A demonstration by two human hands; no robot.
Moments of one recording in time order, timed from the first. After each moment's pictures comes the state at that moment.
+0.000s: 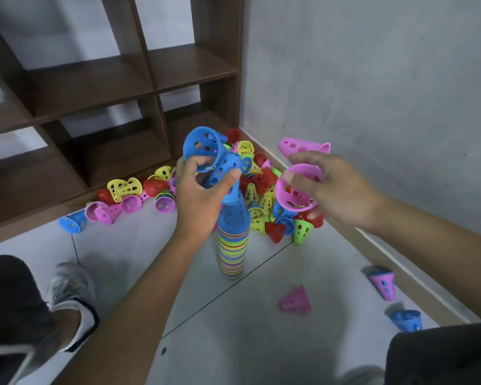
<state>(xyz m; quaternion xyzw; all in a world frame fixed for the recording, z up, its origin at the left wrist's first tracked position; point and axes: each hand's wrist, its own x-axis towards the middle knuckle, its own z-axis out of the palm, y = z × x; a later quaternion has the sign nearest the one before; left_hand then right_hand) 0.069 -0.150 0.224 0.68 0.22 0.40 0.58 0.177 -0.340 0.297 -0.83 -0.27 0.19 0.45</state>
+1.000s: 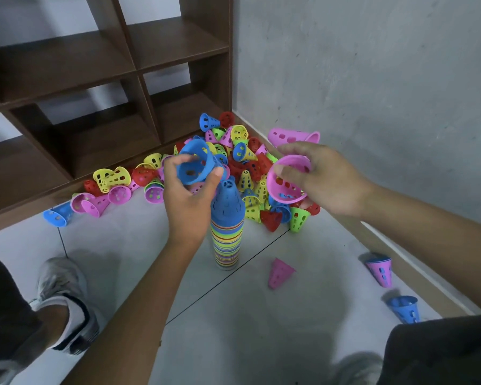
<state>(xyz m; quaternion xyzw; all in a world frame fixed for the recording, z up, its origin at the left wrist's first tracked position) 0.070 -0.154 0.193 0.66 0.23 0.43 0.58 0.191 -0.331 0.282 -0.85 -0.28 0.20 0.40</state>
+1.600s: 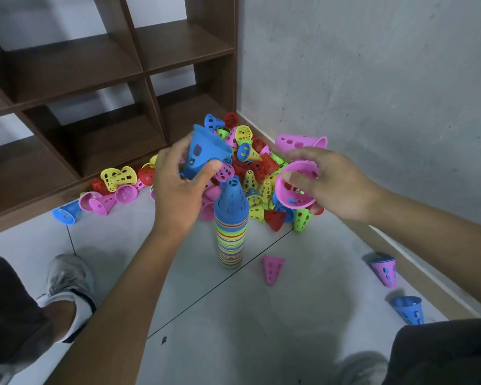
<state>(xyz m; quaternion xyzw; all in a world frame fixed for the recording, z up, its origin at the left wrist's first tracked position) 0.058 -0.132 0.219 0.74 0.23 0.38 0.50 0.184 -0.341 0.282 -0.85 -0.28 0.20 0.39</state>
